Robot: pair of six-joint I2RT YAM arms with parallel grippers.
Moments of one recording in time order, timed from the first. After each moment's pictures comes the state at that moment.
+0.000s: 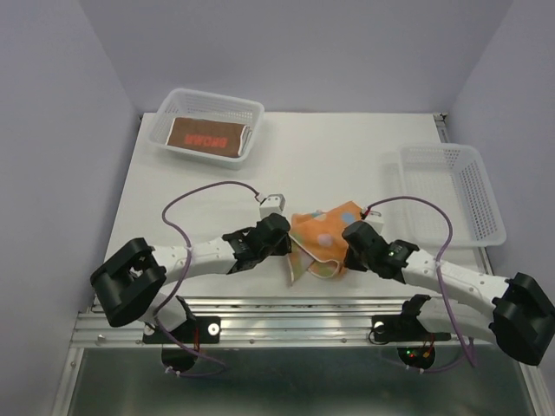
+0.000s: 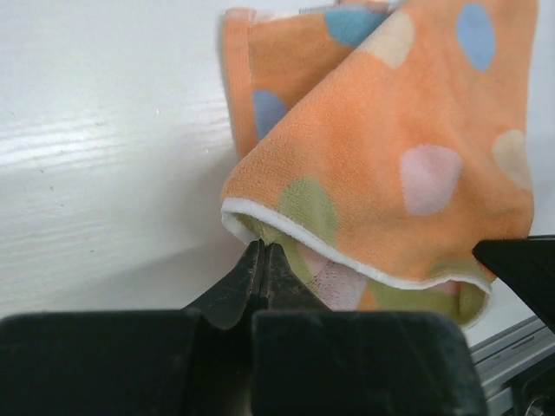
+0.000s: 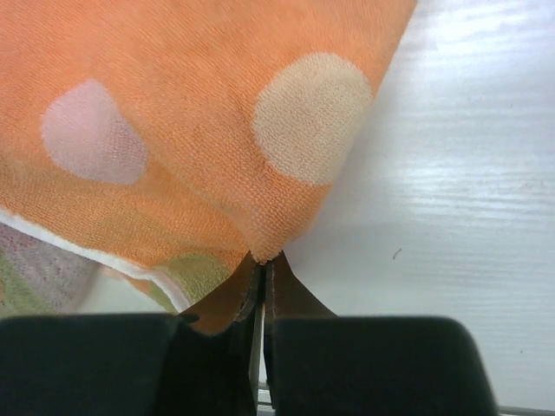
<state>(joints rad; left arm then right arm) -0.98 1.44 0.68 0.00 -0.30 -0.82 0.80 1.08 0.50 -0.44 0.33 0.91</state>
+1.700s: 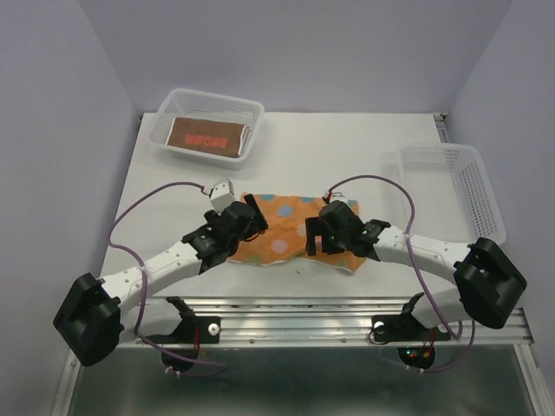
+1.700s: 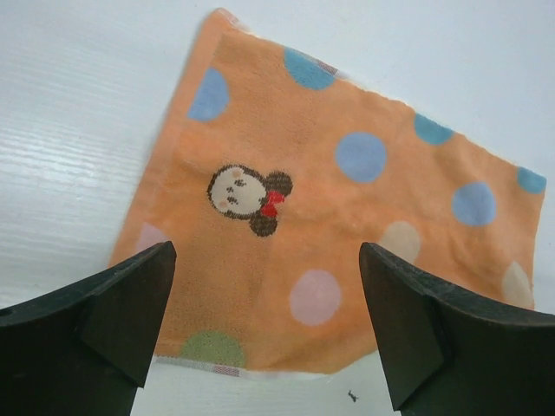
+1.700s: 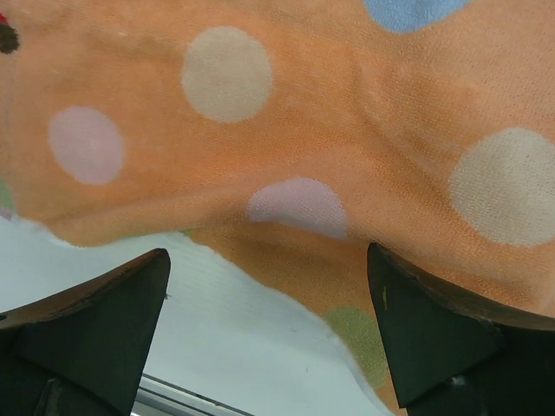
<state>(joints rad) -0.79 1.11 0.64 -0.24 -0.54 -0.91 0.80 1.36 0.74 -0.29 0.19 0.60</state>
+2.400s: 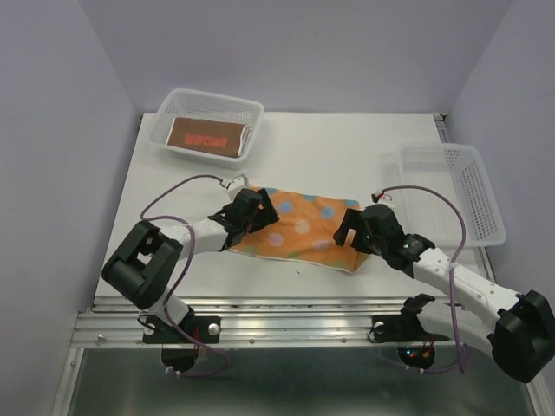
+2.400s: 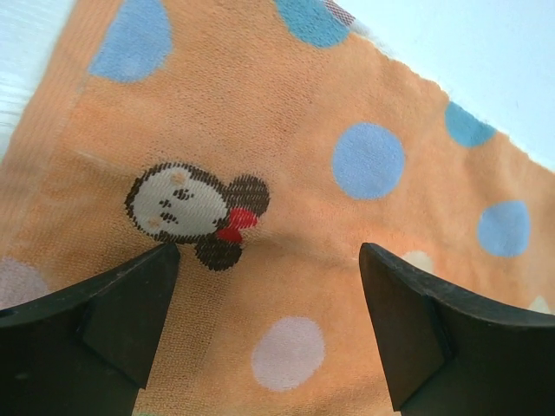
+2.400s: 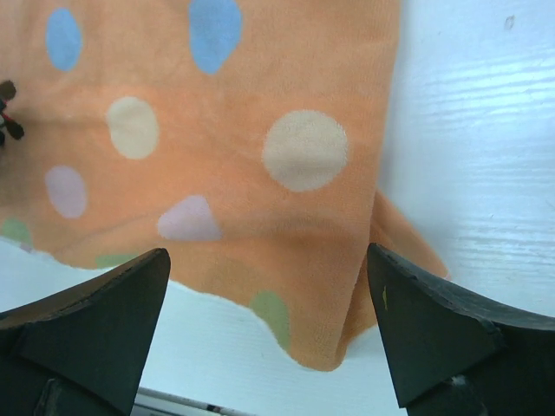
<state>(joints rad) -0.65 1.55 0.68 0.12 -0.26 -0.87 0.60 1.00 0.54 -0.31 0.21 0.75</state>
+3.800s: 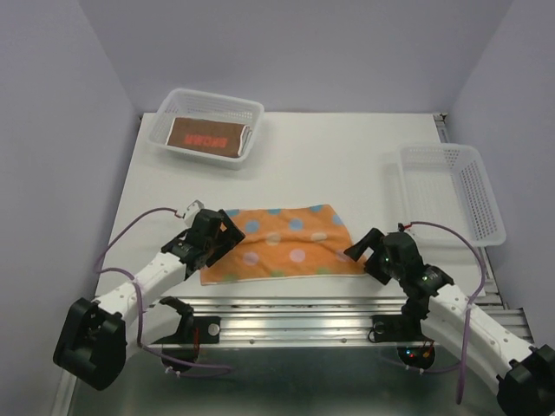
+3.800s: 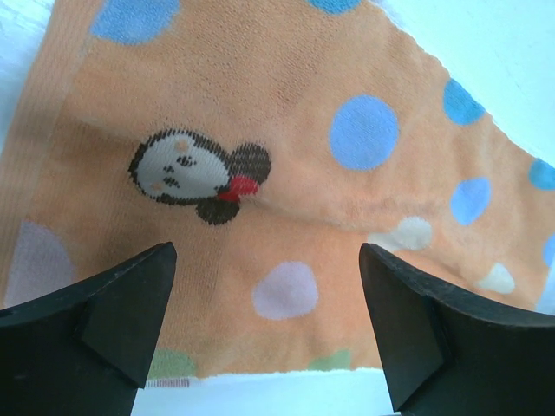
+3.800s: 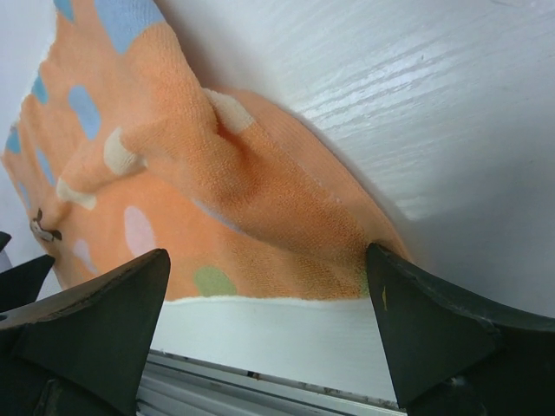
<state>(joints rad) -0.48 1.03 0.45 -0.31 -0.17 -1.06 0.49 0.64 0.23 -0.35 0.08 1.10</state>
